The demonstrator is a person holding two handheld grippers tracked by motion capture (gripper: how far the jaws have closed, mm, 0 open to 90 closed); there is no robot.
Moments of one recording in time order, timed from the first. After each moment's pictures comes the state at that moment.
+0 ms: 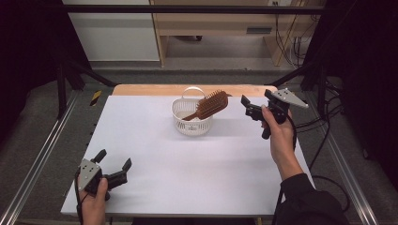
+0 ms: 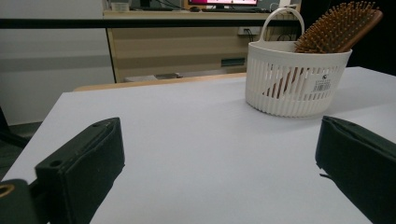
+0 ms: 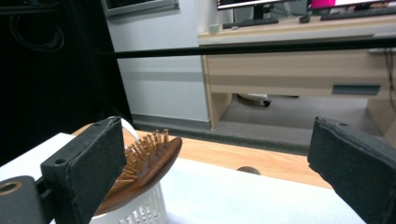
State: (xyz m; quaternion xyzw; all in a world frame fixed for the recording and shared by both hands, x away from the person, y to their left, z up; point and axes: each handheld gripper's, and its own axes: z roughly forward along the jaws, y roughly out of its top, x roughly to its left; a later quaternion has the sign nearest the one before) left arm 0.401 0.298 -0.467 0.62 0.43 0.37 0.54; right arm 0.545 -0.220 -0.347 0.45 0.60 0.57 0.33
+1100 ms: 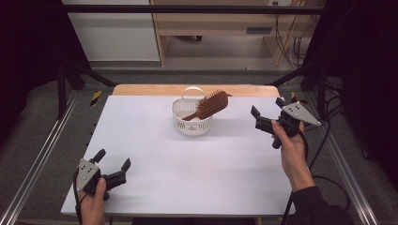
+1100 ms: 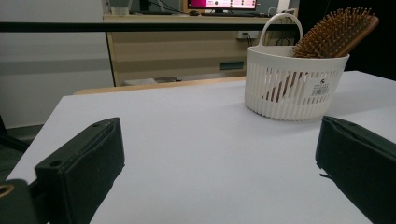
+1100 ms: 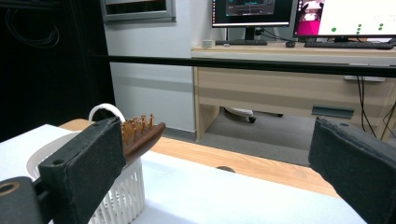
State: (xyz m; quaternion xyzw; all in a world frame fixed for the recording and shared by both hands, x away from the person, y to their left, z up) left arm 0.400 0.300 -0.465 0.62 0.43 0.37 0.55; right arm 0.509 -0.246 -0.362 0.42 0.60 0.57 0.37
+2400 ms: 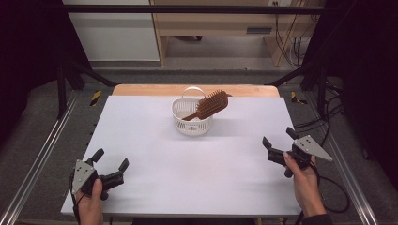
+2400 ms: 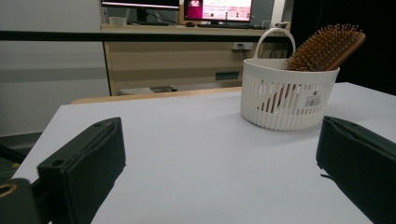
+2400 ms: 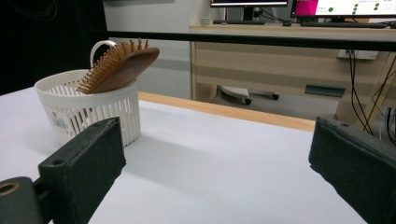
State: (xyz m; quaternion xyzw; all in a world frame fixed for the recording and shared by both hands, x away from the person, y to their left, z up) left arm 0.397 0.306 -0.463 0.61 0.41 0.37 0.57; right arm 0.450 -0.282 -0.428 0.42 0.62 0.55 0.37
